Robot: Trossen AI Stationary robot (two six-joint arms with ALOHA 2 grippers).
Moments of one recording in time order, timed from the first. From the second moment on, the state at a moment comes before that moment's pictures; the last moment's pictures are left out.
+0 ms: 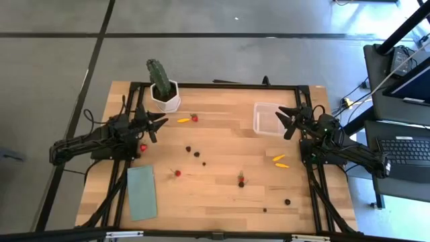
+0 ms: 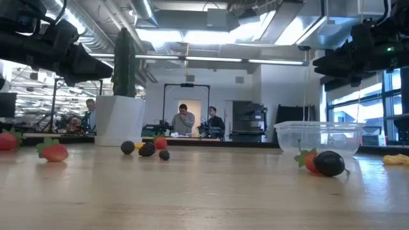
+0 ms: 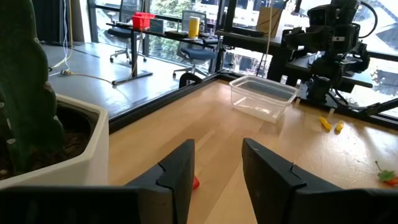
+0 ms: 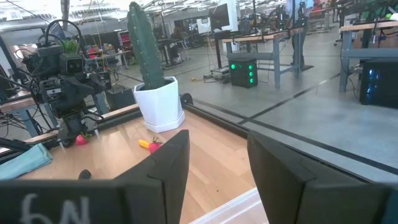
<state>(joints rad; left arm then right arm) 0.31 0.00 0.07 -0.17 -0.19 -0.17 -0.41 0.00 0.10 -0.07 0.14 0.18</state>
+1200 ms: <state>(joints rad) 0.31 0.00 0.07 -0.17 -0.19 -0.17 -0.41 0.00 0.10 -0.05 0.14 0.15</state>
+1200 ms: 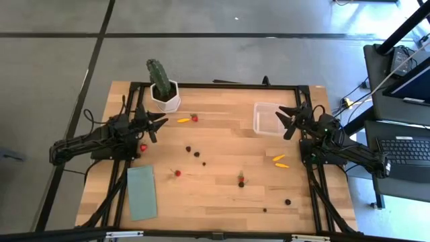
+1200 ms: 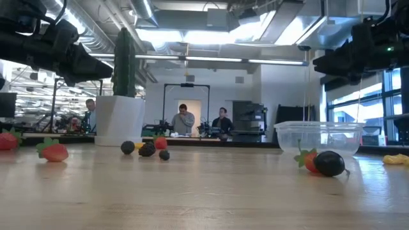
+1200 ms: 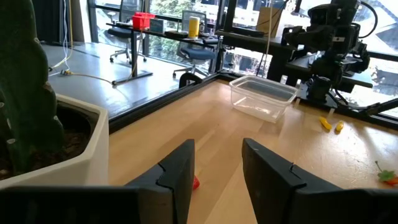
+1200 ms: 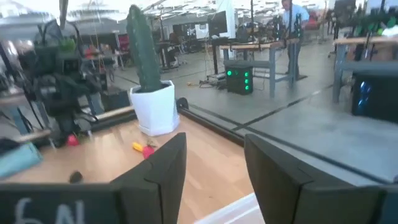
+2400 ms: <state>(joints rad) 0.31 0.00 0.07 -0.17 -0.19 -0.18 -0.41 0.84 0.95 -0.70 -0.07 -0.03</state>
